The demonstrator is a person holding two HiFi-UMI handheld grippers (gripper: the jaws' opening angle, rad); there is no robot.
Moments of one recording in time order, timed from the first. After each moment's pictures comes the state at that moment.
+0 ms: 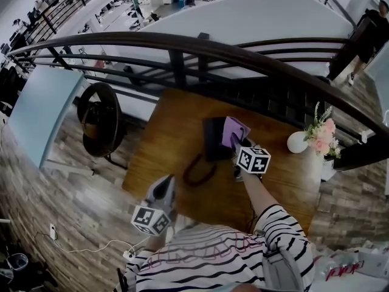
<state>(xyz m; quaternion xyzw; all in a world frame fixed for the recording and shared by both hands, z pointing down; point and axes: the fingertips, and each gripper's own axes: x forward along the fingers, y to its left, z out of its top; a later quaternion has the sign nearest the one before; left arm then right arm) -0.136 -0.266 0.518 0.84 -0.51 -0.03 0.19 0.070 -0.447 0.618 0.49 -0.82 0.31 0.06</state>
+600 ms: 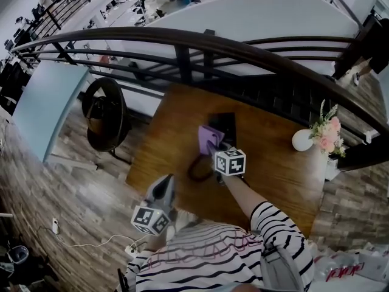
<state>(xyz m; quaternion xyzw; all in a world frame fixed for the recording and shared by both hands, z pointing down) -0.154 -0.249 0.521 0.83 -0.53 -0.03 0.19 -0.050 -0.405 0.658 0.38 -0.86 0.33 0.11</state>
